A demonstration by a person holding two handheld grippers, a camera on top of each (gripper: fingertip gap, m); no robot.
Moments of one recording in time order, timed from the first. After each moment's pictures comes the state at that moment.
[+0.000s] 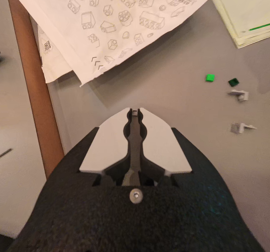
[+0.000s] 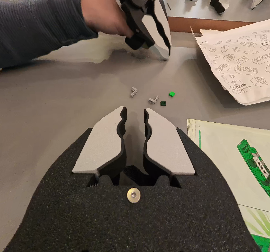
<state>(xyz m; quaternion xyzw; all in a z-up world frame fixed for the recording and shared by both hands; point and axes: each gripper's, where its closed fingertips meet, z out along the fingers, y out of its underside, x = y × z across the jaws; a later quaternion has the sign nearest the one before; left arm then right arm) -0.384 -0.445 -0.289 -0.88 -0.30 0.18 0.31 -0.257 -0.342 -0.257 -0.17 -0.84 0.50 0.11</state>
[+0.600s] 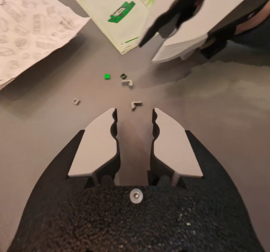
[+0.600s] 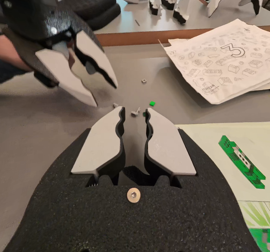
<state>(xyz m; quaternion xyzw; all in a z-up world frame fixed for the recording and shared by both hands) -0.270 -0.395 -0.270 -0.89 -0.18 0.07 0.41 -0.286 -0.344 -0.242 -0.25 -0.81 0.51 0.15</state>
